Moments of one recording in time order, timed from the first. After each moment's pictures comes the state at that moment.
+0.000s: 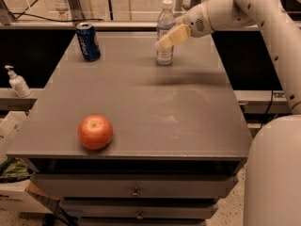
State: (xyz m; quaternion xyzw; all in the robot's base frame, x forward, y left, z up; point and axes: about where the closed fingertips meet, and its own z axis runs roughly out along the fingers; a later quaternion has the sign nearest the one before) arm 0.748 -0.064 0.922 -0.47 0.72 0.28 0.42
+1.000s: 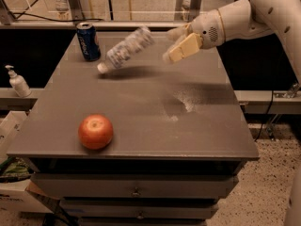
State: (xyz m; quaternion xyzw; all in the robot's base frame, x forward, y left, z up) arm 0.637 -0.051 0.941 -0.51 0.66 0.40 0.37
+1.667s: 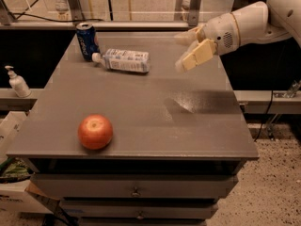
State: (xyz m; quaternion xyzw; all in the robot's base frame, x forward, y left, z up) arm 0.599 -0.073 0.945 -0.53 0.65 0.41 0.37
